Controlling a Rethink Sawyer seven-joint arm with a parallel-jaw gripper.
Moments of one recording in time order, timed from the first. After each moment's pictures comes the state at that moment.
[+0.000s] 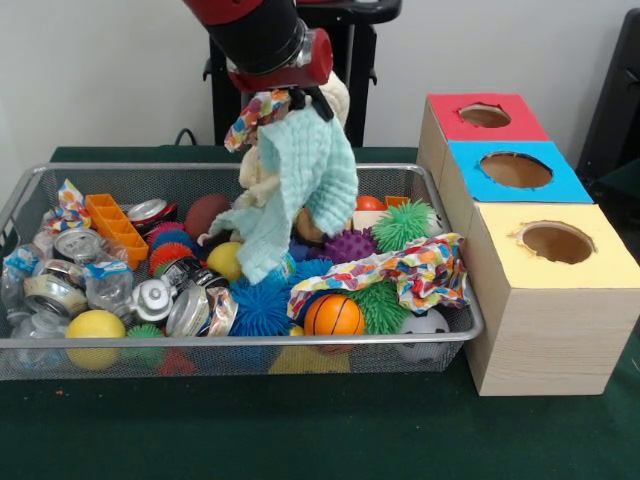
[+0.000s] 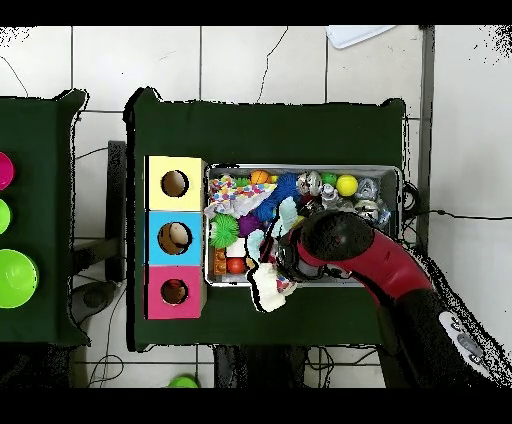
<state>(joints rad) -0.61 -0.69 0.22 1.84 0.11 0.96 1.58</state>
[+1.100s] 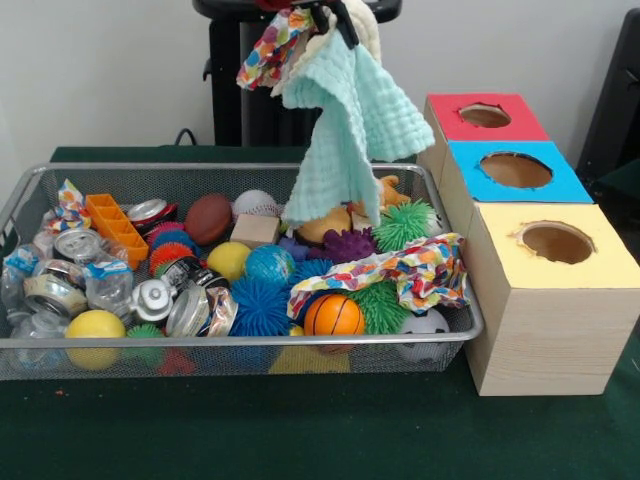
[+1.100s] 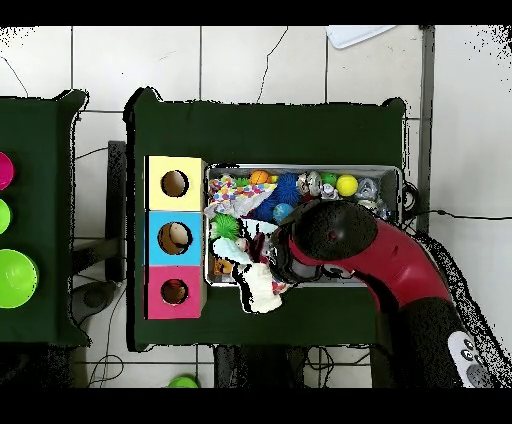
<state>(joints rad) -0.55 -0.87 0.21 1.82 0.12 1.11 1.58</state>
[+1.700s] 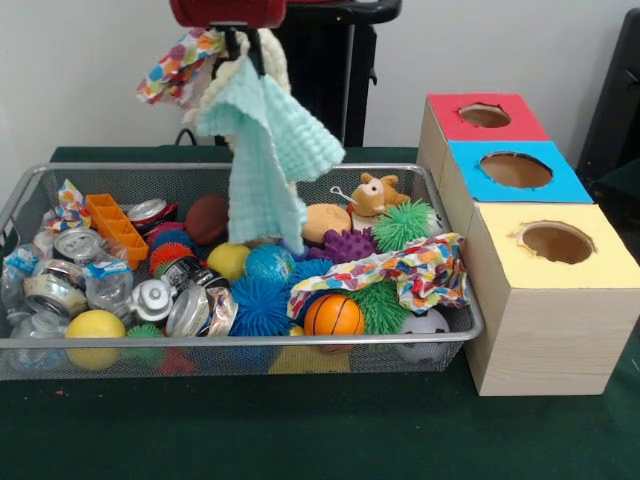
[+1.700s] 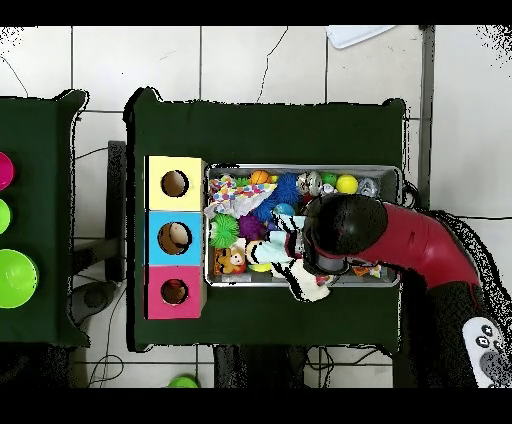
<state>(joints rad) -0.55 -0.82 0.18 1.66 -0.18 1.11 1.58</state>
